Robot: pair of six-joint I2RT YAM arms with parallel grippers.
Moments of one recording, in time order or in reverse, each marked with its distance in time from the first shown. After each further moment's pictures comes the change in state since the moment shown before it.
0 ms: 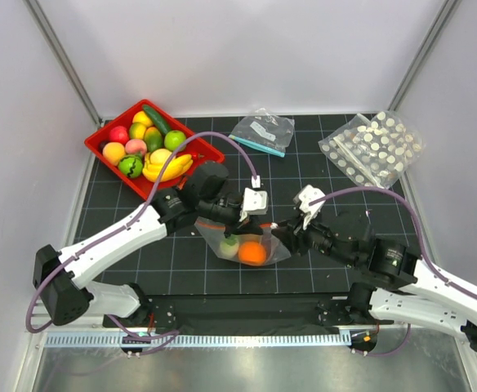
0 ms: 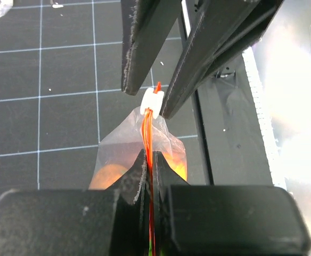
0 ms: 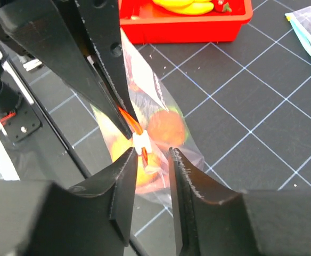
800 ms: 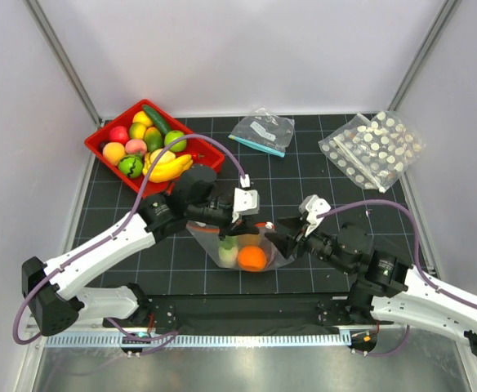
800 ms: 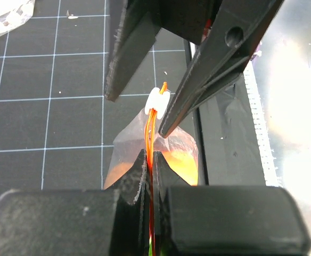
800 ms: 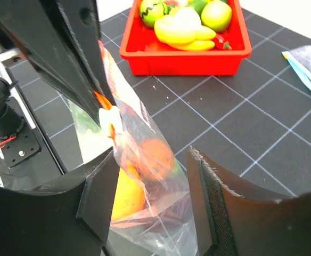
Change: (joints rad) left arm 0.000 -0.105 -0.058 0.058 -0.034 -0.082; right arm 0.000 -0.108 -0.240 0.327 -0.001 -0.045
